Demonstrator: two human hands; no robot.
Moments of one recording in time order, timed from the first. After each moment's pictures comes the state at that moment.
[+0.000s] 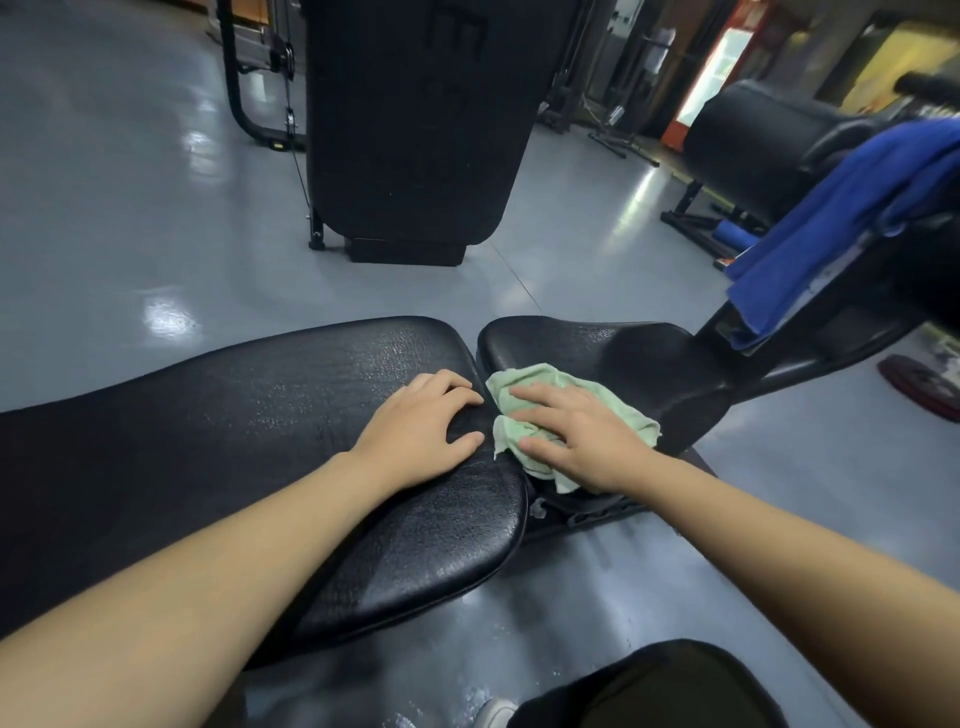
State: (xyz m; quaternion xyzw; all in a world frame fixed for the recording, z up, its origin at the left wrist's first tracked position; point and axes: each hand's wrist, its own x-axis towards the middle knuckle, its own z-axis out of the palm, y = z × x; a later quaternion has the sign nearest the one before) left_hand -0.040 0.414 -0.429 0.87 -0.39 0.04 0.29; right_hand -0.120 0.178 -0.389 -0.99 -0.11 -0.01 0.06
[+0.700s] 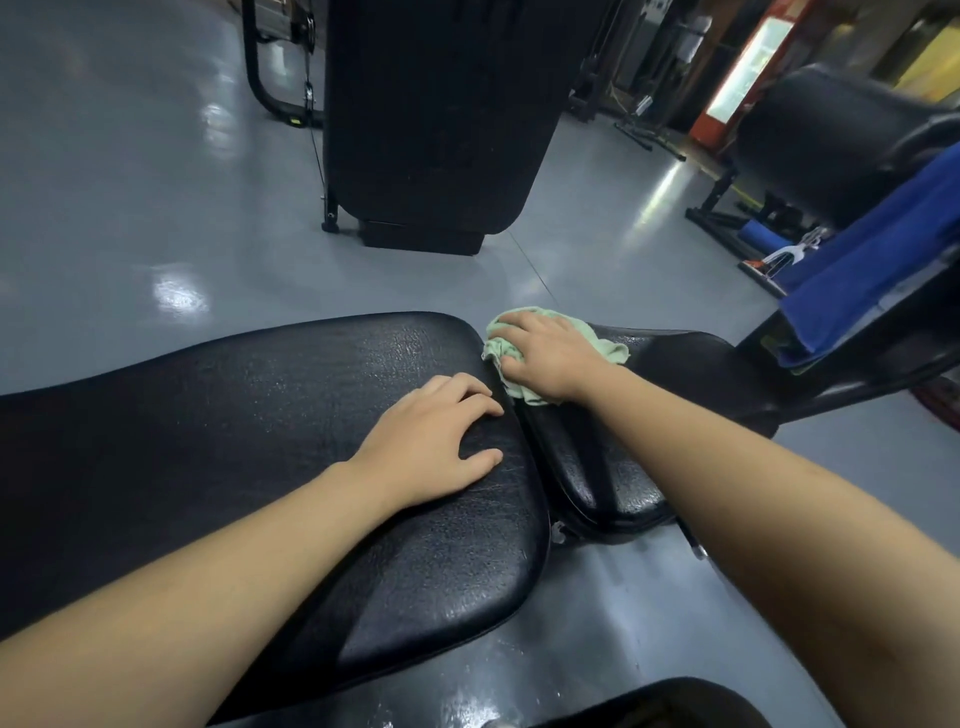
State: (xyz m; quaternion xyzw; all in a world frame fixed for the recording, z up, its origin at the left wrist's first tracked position) left_hand -0.026 0.415 -0.438 0.86 -0.42 0.07 0.30; right_hand 0.023 0.189 -0.385 -1.00 -0.05 0.04 -0.05
